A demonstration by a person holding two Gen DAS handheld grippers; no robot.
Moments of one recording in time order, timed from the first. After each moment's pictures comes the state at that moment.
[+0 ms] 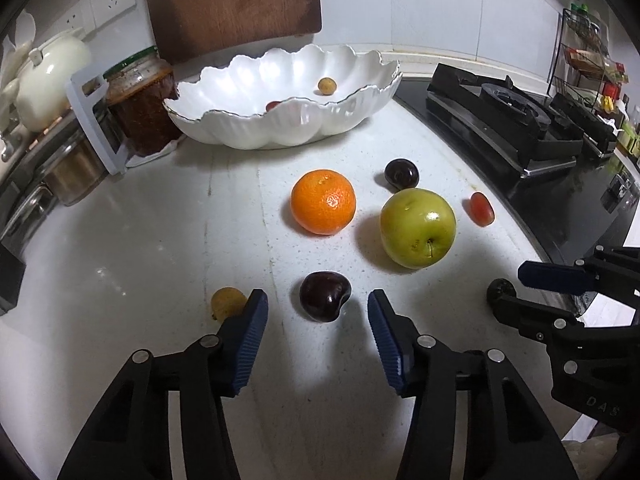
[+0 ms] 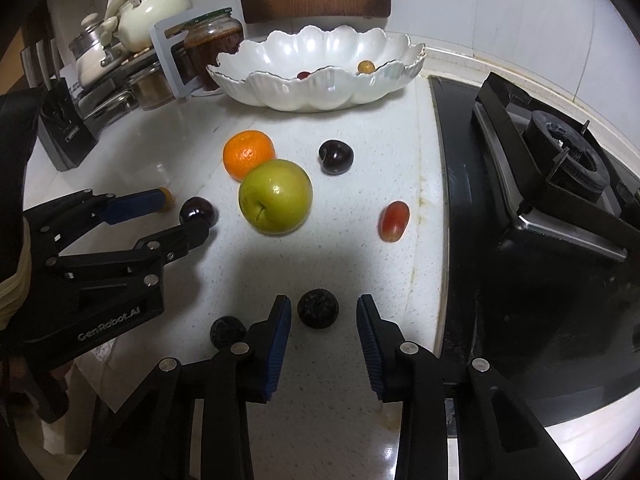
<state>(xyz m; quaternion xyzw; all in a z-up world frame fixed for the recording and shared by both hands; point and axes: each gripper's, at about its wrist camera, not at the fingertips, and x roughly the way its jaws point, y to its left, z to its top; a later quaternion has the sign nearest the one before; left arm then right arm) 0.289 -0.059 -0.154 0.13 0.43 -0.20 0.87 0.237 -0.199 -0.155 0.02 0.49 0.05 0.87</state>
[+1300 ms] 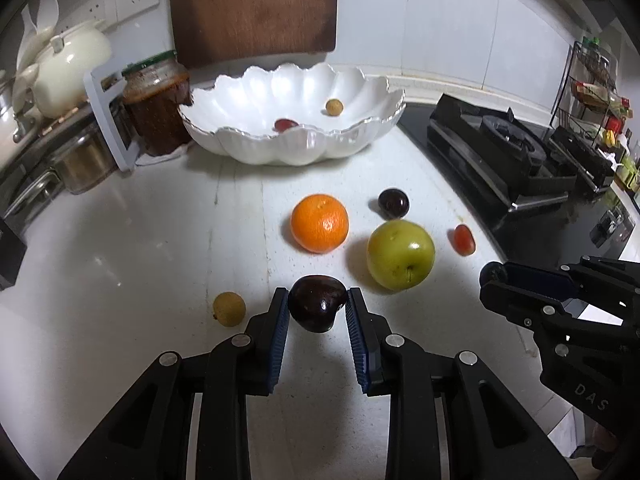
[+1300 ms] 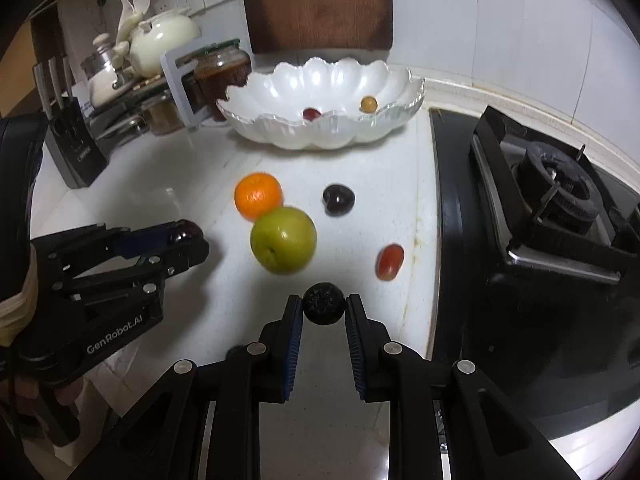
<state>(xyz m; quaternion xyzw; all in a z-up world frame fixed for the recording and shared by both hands) 0.279 -0.057 -0.129 0.08 0.42 -0.18 0.89 0.238 -0.203 -0.128 0.02 0.44 0.06 0.89</state>
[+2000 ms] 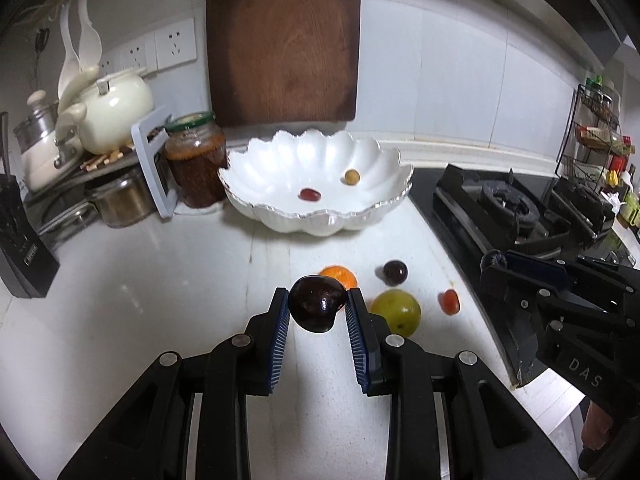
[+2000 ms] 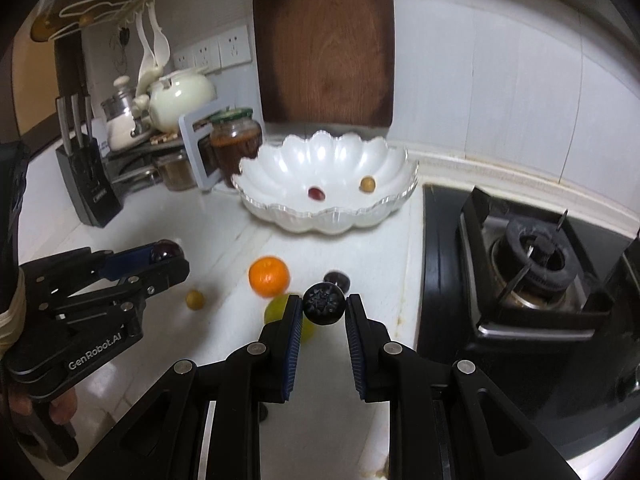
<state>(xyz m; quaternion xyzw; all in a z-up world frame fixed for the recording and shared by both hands) 0.260 -0.044 -0.070 0.06 0.34 -0.15 0.93 0.234 -0.205 -0.069 0.01 0.35 0.06 0.94</state>
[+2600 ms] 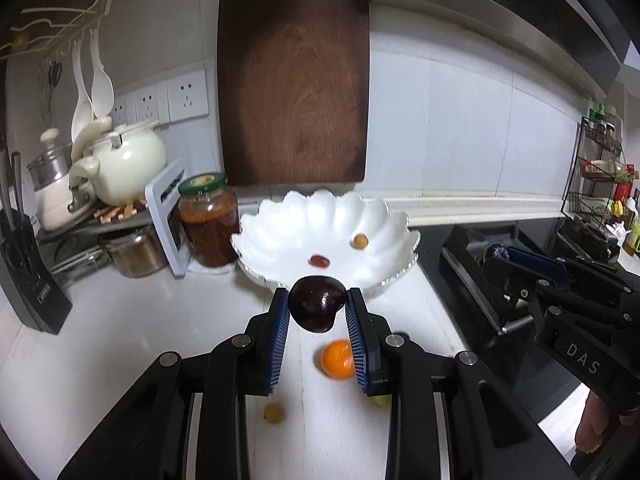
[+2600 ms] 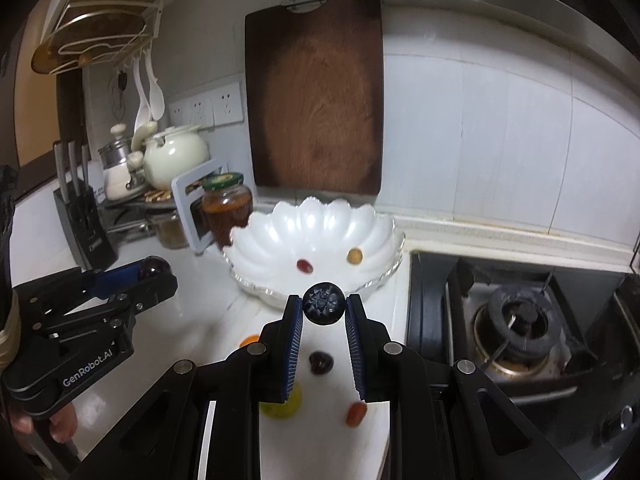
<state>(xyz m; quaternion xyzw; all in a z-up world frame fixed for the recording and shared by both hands) 0.276 -0.049 -0.029 0.04 0.27 -0.14 0.95 0.256 -0.216 -0.026 0.01 0.27 0.05 0.96</state>
